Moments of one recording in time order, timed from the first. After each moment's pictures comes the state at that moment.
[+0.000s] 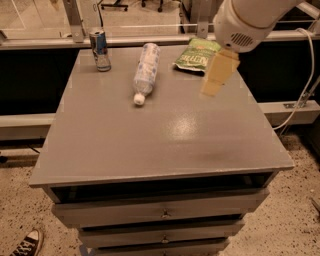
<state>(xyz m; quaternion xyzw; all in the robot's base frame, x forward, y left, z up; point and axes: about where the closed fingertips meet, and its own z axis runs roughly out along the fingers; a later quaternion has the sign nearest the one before) 0.560 -0.129 0.998 -0.60 0.75 -0.09 0.28</state>
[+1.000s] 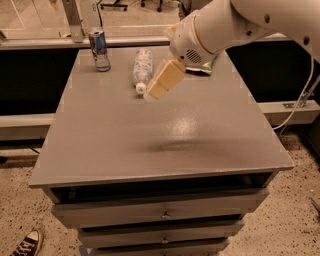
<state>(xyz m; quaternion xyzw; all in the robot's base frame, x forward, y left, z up) 0.591 -0.010 0.973 -0.59 0.68 0.11 0.42</state>
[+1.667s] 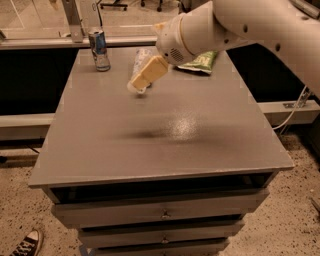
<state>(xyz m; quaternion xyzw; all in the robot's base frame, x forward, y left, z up) 0.629 0.022 0.969 -0.57 0.66 0.14 0.46</state>
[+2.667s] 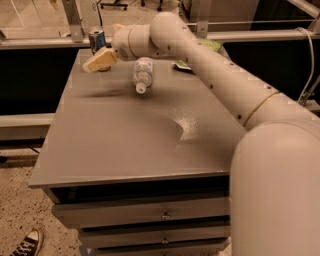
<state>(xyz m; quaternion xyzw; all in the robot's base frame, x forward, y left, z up) 0.785 0.159 0.931 -0.49 0.63 0.23 0.56</state>
